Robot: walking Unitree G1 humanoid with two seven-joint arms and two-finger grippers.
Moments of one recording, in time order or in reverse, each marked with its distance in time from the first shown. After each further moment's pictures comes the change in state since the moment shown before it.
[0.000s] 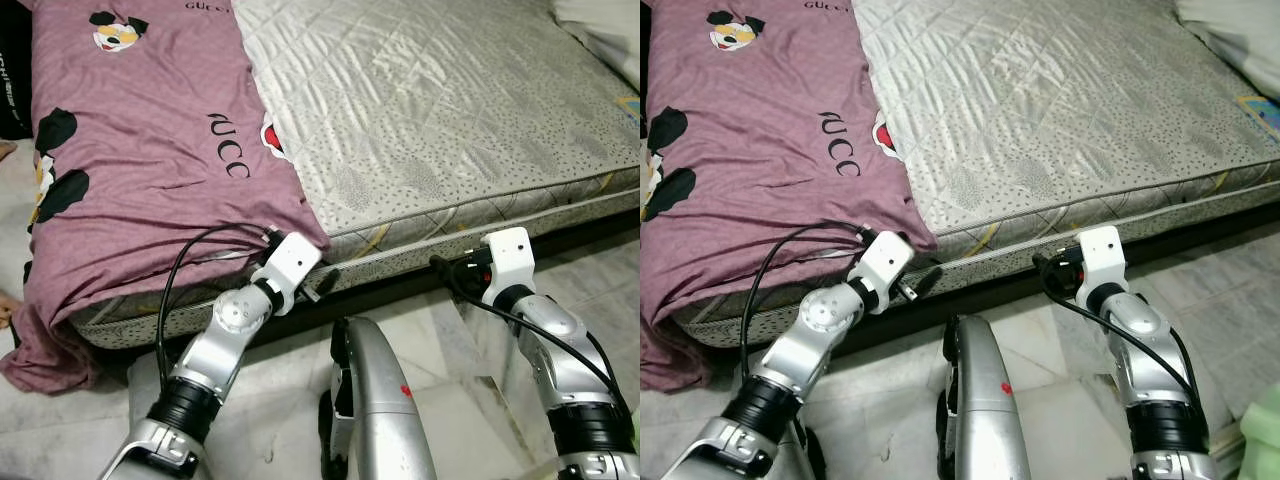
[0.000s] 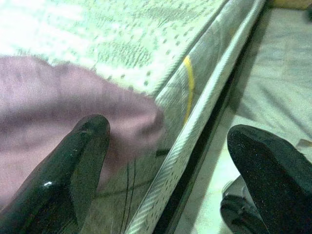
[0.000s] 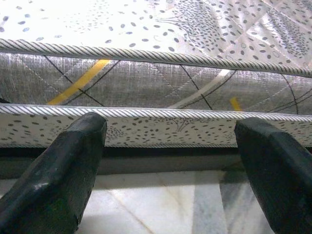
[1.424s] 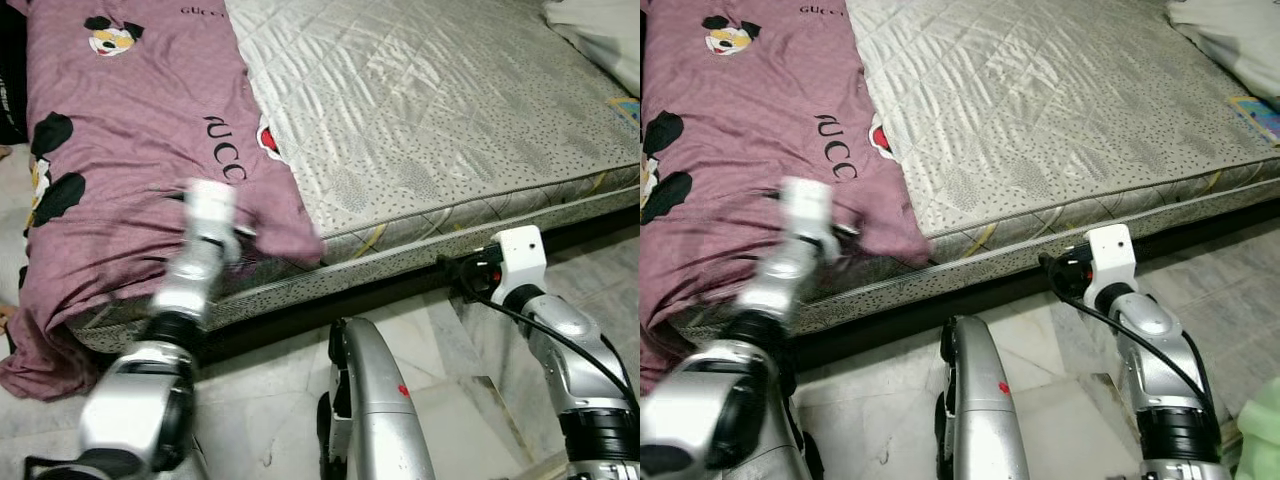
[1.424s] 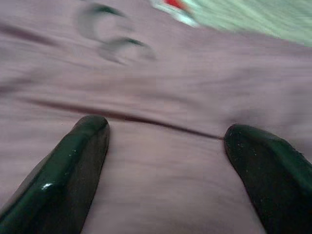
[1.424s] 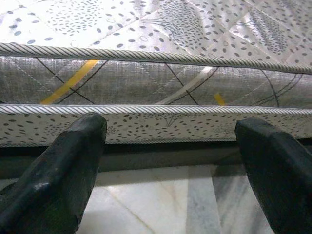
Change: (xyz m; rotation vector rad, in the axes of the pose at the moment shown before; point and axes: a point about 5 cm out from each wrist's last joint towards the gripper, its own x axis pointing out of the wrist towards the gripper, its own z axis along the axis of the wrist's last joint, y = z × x) left arm 0.007 0.086 -0.031 -0.293 0.159 0.471; right arm -0.011 -0.008 0.008 0.006 0.009 -0.012
